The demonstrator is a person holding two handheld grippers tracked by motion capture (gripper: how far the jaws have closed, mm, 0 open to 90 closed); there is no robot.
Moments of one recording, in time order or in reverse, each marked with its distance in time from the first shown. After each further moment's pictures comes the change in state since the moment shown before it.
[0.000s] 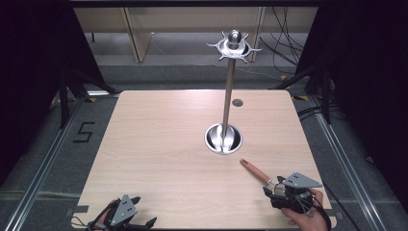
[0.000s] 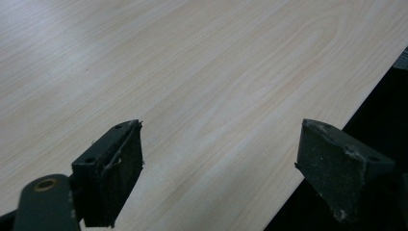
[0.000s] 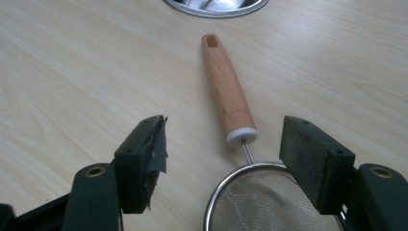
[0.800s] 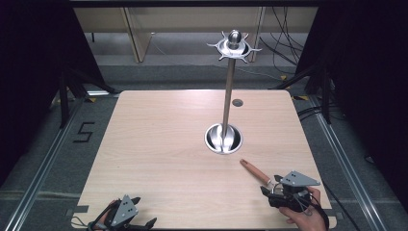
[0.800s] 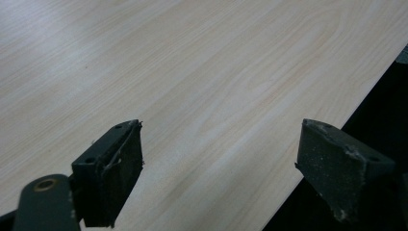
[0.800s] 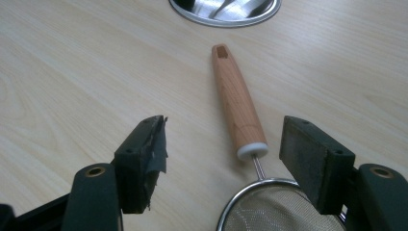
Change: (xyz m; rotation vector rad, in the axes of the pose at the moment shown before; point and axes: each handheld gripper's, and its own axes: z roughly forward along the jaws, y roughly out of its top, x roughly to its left) left arm 0.000 -0.001 0.001 0.005 0.002 0.022; right arm 0.002 0.007 0.003 -0.017 0.032 -0.025
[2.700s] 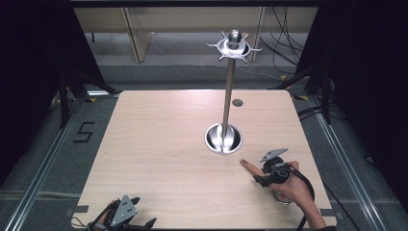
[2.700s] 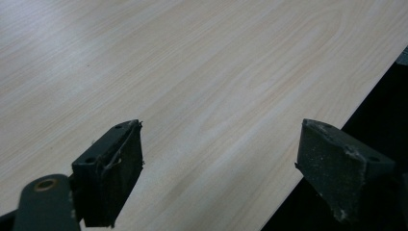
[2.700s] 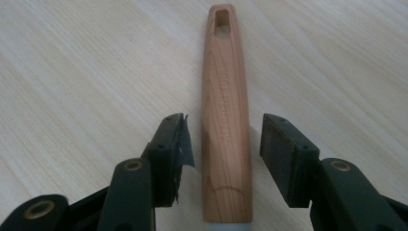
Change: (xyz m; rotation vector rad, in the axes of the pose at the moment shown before) left arm 0.001 0.000 -0.001 0.007 0.005 0.002; right arm -0.023 0.048 0.065 0.385 0.076 -0.060
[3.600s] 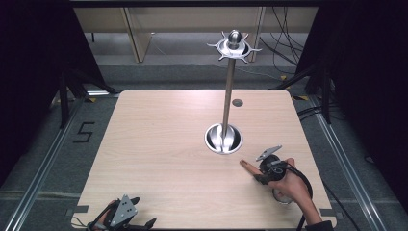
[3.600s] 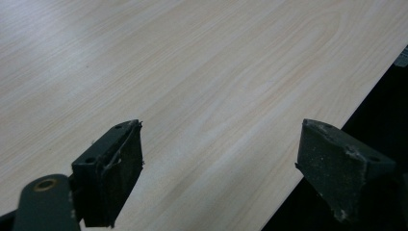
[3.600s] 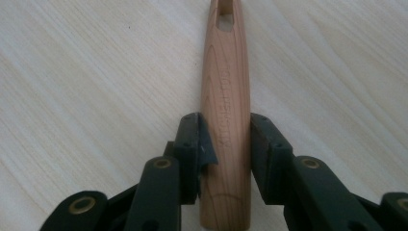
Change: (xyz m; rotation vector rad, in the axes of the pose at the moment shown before) left arm 0.001 0.000 0.000 -0.002 -0.011 -0.001; right arm -0.001 0.010 0.006 0.056 -0.012 -0.062
